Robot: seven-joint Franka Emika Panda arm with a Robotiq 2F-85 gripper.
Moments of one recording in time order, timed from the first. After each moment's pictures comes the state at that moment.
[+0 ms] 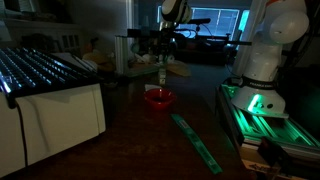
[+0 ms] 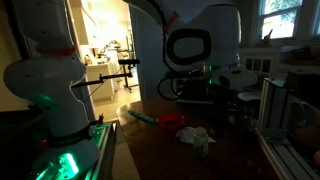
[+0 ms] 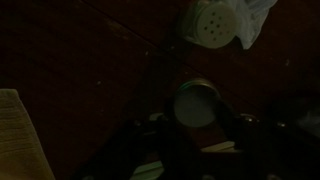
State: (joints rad) arm -0.14 0.06 -0.21 -2.41 0.15 2.55 0.29
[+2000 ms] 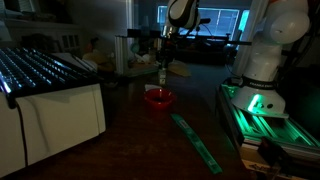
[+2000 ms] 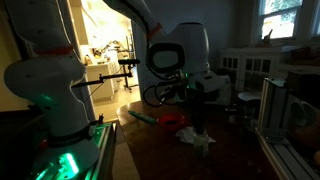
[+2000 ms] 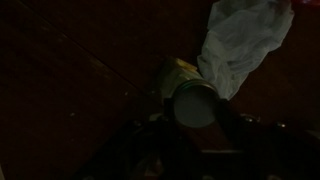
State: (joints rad) arm -0.12 -0.02 -0.11 -2.61 0.17 2.71 0.19
